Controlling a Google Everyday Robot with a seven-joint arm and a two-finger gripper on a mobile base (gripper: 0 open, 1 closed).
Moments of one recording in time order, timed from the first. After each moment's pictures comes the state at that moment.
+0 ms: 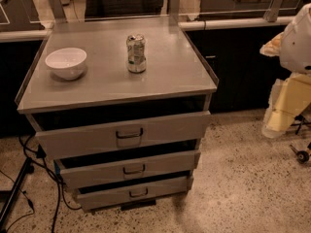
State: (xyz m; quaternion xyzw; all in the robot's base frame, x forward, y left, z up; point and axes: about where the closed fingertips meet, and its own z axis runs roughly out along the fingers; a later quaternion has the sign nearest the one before) arm 0.438 -0.217 0.976 -0.60 0.78 -0.03 0.16
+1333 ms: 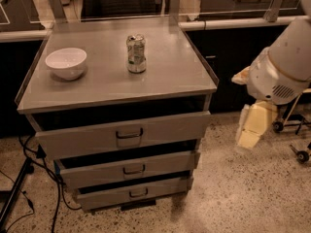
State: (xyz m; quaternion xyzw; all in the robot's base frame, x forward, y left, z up) arm 0.456 -0.194 0.901 -0.62 0.77 0.03 0.16
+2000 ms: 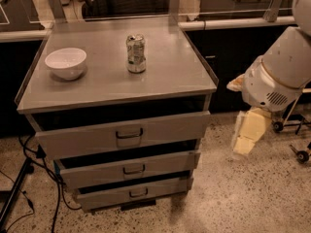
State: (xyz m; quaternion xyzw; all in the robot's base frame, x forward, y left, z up) arm 0.451 -0.182 0.885 -0.62 0.77 0.05 0.15
